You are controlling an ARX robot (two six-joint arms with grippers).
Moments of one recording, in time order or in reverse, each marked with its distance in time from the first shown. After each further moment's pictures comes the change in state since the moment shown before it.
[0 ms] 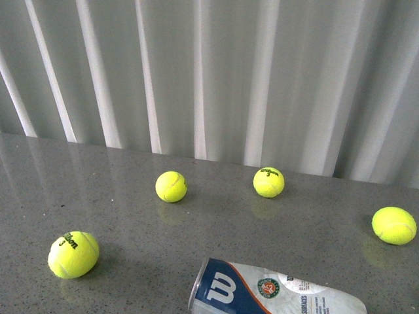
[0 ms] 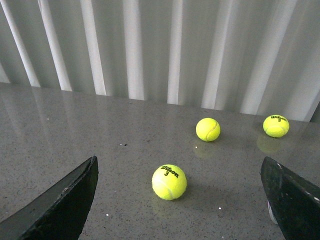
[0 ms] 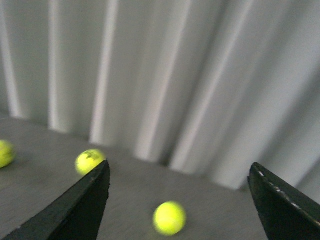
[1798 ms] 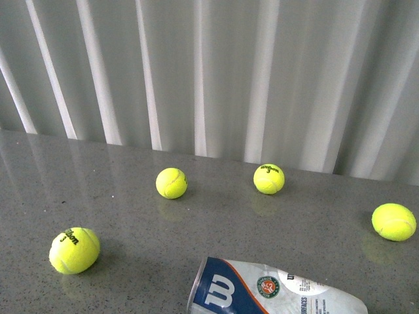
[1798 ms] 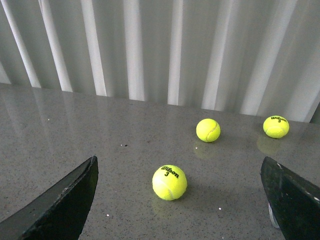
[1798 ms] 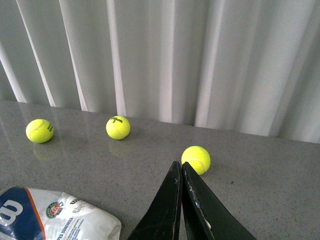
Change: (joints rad) left arm 0.000 -0.001 0.000 0.000 0.000 0.000; right arm -0.277 -0.759 -0.311 -0.512 -0.336 0.250
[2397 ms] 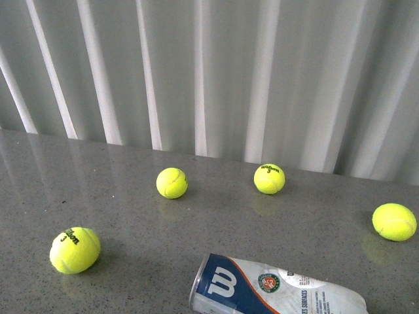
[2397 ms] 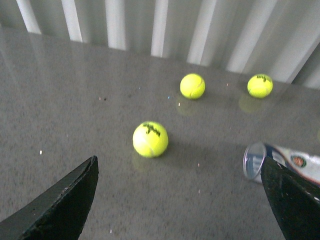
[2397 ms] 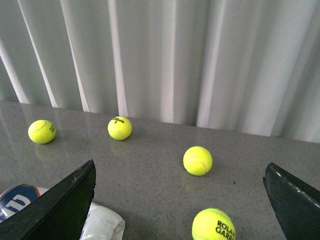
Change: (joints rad) left arm 0.045 0.276 0.146 -0.077 0.157 -0.053; right arm 0.000 -0.001 0.000 0.000 -0.002 0.002
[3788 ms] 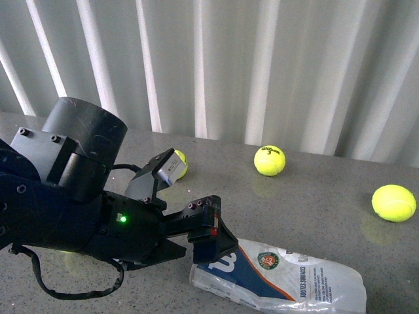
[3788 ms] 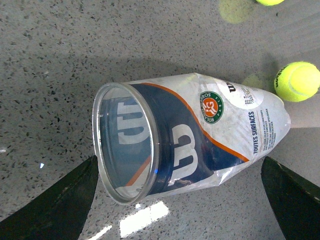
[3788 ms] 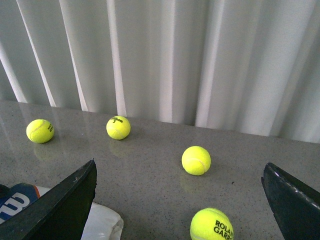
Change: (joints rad) left arm -0.395 1.728 0.763 0.368 0.397 -0.245; right arm 0.000 0.000 0.000 0.000 0.001 0.000
